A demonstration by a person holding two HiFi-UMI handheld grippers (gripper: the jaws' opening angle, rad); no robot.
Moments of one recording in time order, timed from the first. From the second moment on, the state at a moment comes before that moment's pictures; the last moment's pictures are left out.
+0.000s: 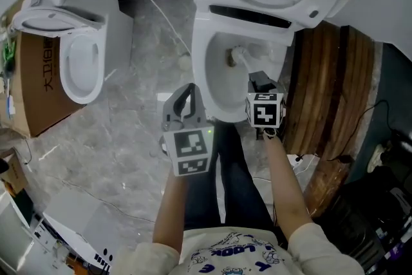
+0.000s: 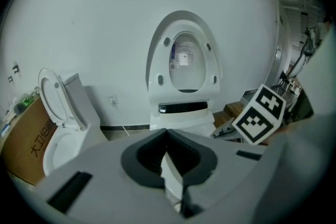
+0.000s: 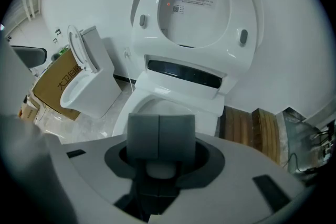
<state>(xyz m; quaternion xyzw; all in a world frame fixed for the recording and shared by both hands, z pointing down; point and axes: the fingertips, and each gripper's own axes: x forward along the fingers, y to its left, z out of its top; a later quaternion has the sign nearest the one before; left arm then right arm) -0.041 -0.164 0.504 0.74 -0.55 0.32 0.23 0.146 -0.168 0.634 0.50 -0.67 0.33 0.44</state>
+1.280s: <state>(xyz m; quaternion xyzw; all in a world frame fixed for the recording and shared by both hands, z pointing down) -0.052 -0.143 0.543 0.72 -0.56 0.32 0.26 0.120 -0.216 0.688 0.53 -0.66 0.35 0.40</state>
